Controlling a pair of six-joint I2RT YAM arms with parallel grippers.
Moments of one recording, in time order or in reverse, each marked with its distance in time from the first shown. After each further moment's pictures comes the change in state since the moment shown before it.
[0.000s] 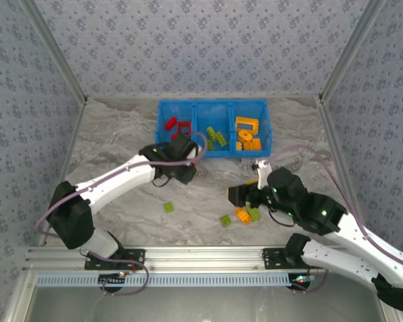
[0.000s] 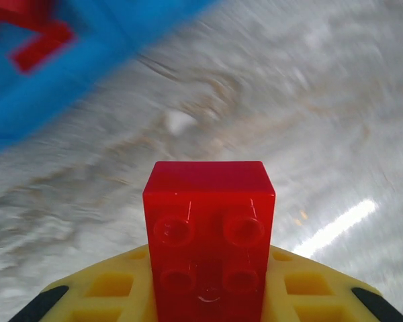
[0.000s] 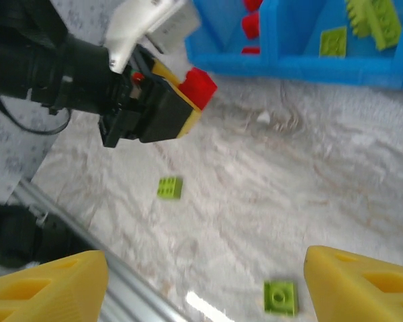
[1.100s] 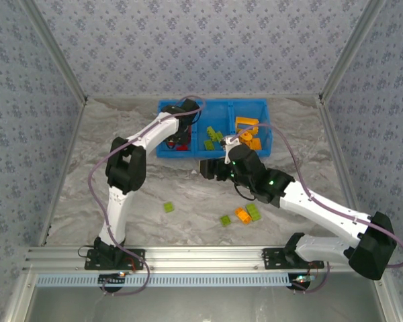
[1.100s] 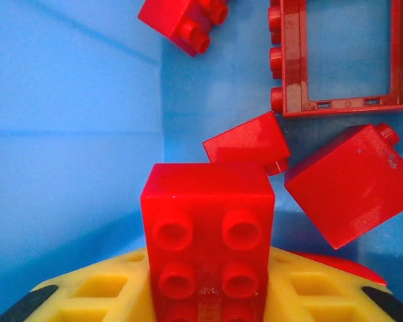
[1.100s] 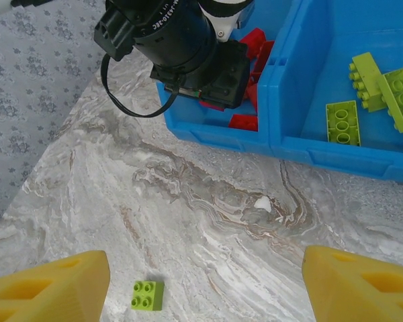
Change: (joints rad) left arm 0.236 0.737 0.739 -0.276 -0.322 -0.248; right arm -0.041 0.420 0.052 0.406 0.071 -0.043
